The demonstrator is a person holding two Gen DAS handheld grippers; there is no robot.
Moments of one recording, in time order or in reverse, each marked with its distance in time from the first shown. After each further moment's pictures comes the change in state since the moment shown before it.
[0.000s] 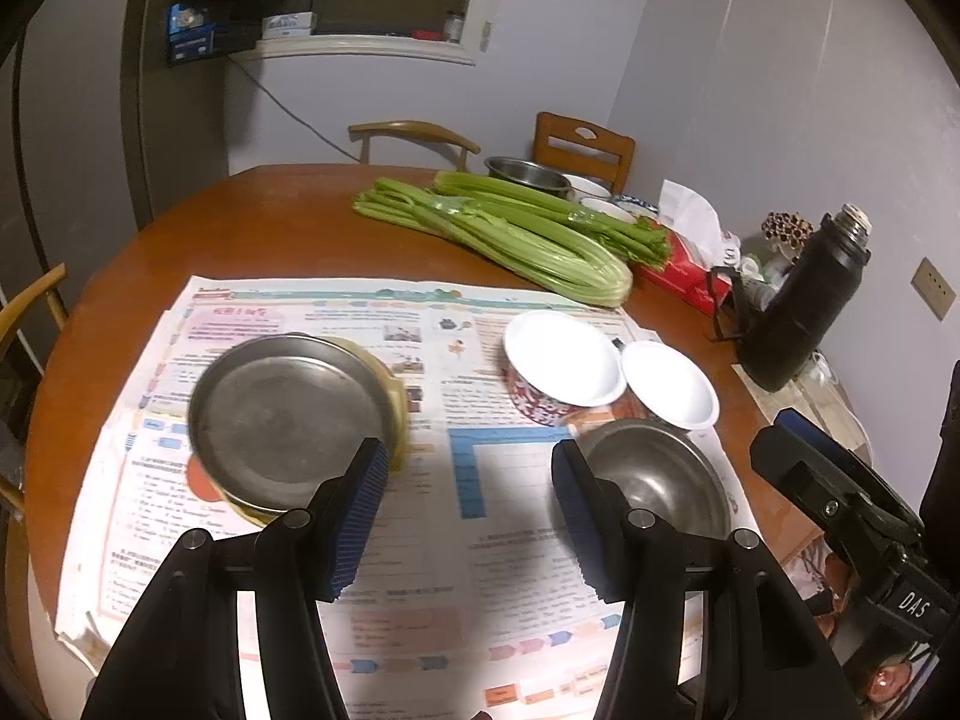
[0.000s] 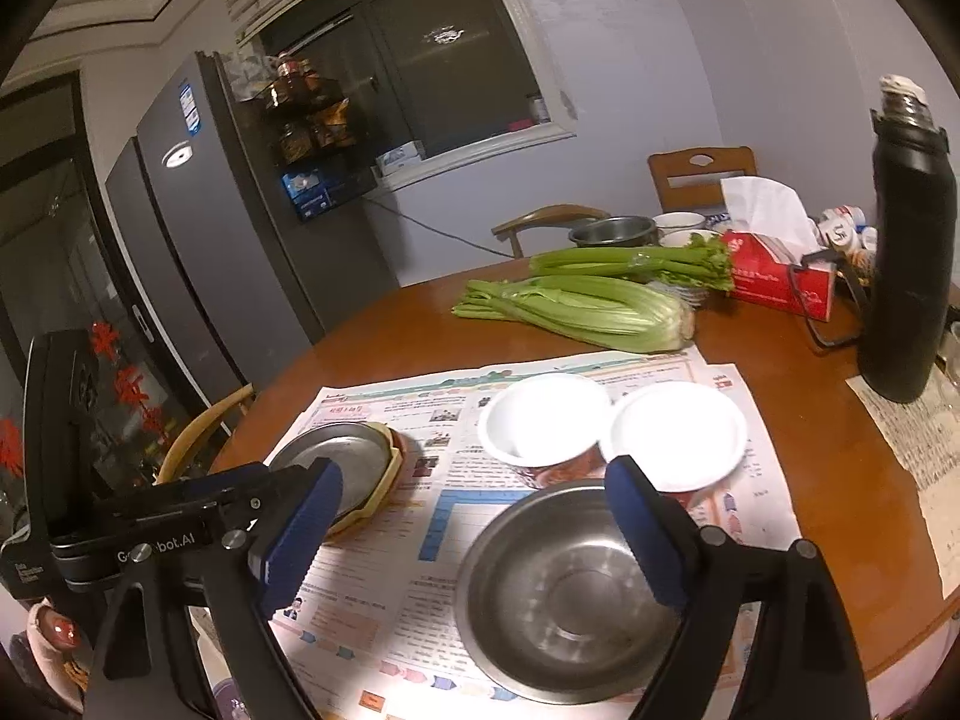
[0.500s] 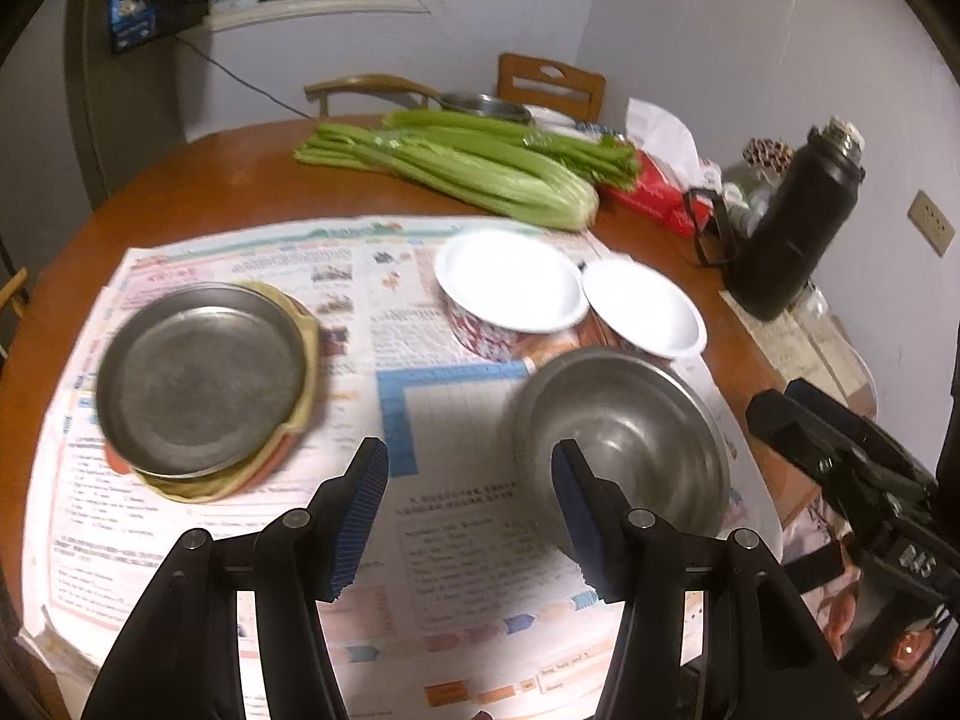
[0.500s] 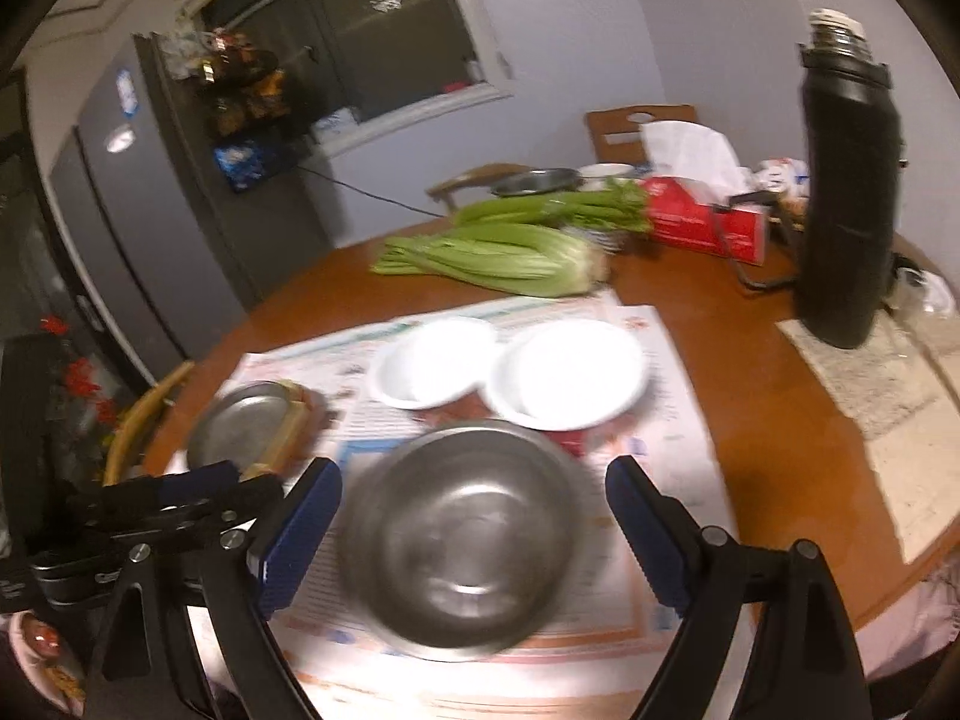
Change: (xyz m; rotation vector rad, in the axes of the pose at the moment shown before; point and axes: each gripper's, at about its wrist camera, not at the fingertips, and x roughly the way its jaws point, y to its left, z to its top) left arm 0.047 -0.039 -0.024 0.077 0.130 -0.028; right arm 0.003 -0.051 -0.020 0.044 0.095 -0.162
